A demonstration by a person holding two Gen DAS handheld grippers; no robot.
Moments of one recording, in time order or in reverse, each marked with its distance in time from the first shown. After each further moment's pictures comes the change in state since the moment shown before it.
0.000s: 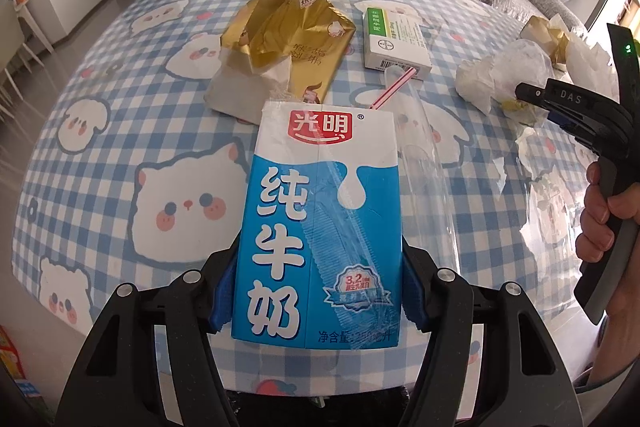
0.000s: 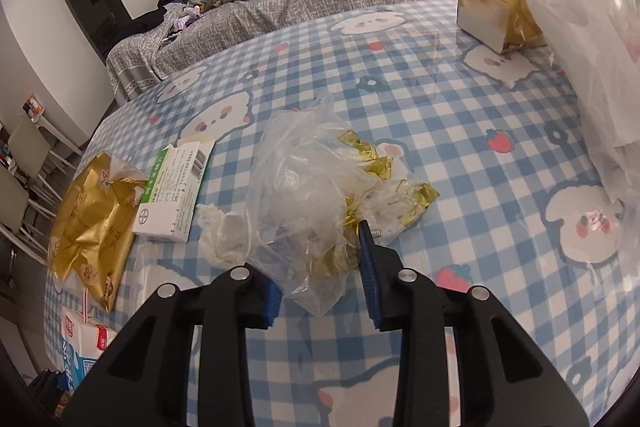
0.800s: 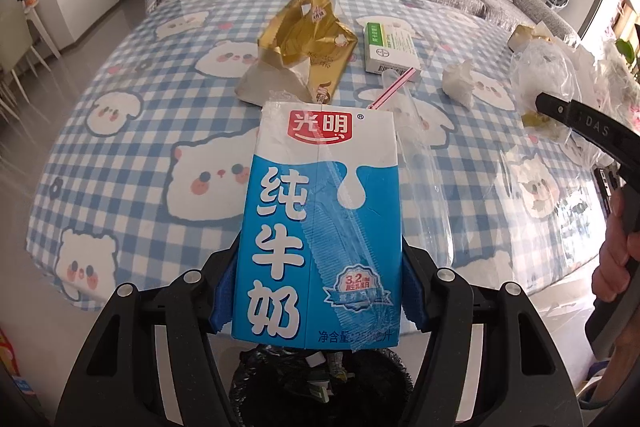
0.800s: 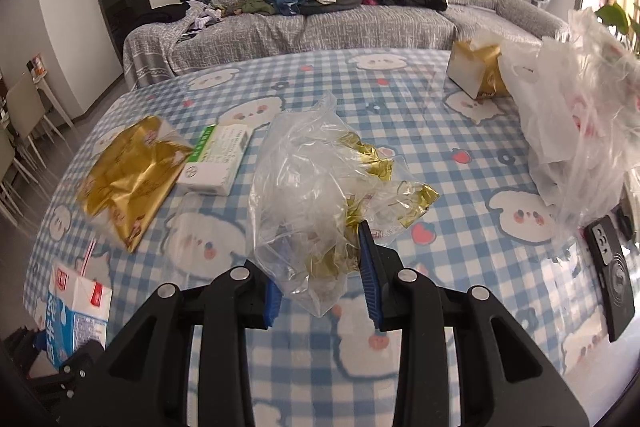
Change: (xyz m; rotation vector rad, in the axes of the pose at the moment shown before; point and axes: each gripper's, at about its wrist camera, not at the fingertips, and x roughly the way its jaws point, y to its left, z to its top) left arm -0.042 0.009 -0.034 -0.006 -0.071 0.005; right arm -0.085 0.043 -0.049 -0.148 -0.101 -0.082
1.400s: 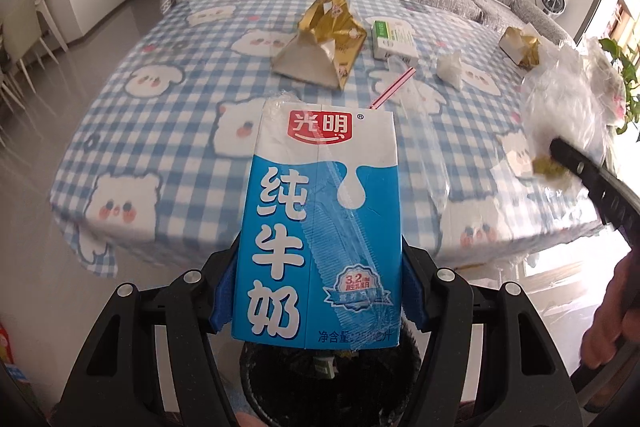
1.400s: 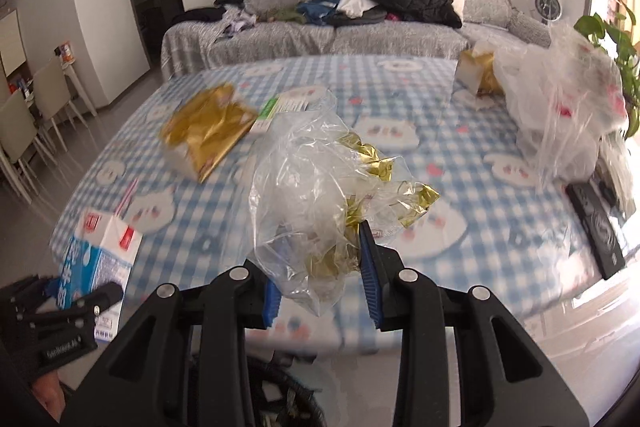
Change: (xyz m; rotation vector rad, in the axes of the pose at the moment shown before) left arm -0.047 0.023 -0.056 -0.026 -0.017 -0.006; right arm -0.088 0.037 -0.083 -0.063 -0.038 0.054
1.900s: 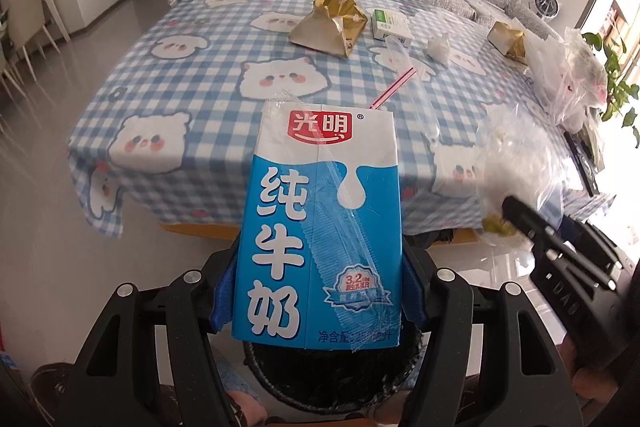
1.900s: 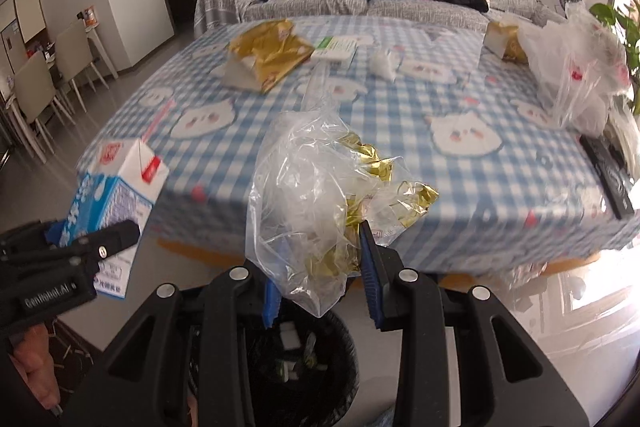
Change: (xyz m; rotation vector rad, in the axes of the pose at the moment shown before) left arm -0.036 0.019 -0.066 -0.015 -0.009 -0.021; right arm -0.034 0.051 -0.089 -0.068 0.079 0.051
